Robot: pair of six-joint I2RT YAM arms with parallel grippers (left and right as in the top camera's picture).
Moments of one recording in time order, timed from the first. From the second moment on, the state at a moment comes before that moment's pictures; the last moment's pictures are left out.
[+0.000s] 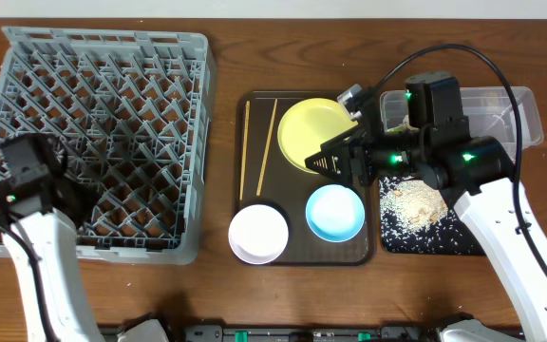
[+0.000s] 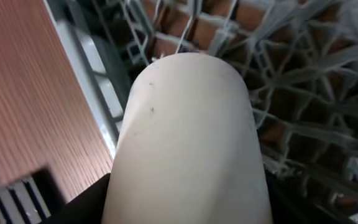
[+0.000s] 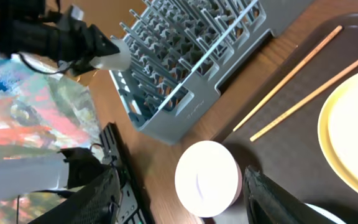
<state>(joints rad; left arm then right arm) 0.50 1.27 1.04 -1.02 -0.23 -0.62 0.32 1.37 1.24 -0.73 -0.89 0.06</state>
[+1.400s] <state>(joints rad) -0.28 1.13 1.18 -1.15 0.35 -0.17 0.32 1.37 1.24 -0.78 -0.36 0.25</state>
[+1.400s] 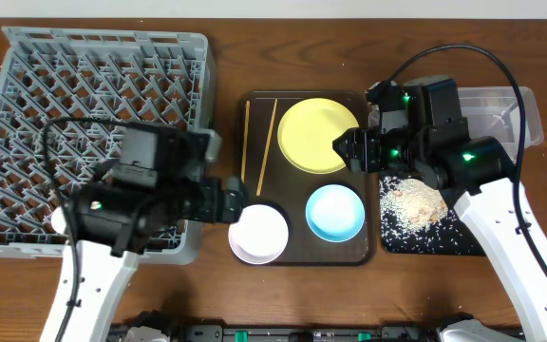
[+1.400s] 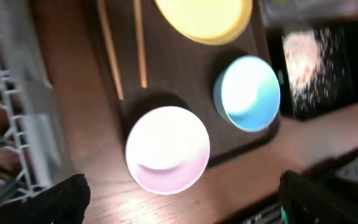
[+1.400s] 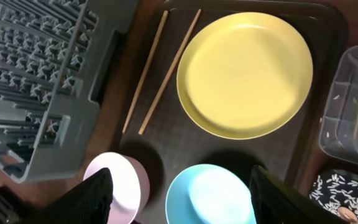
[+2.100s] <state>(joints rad) -0.33 1.14 1.18 -1.15 0.30 -0.17 0.32 1.37 1.24 -0.81 -0.34 0.26</state>
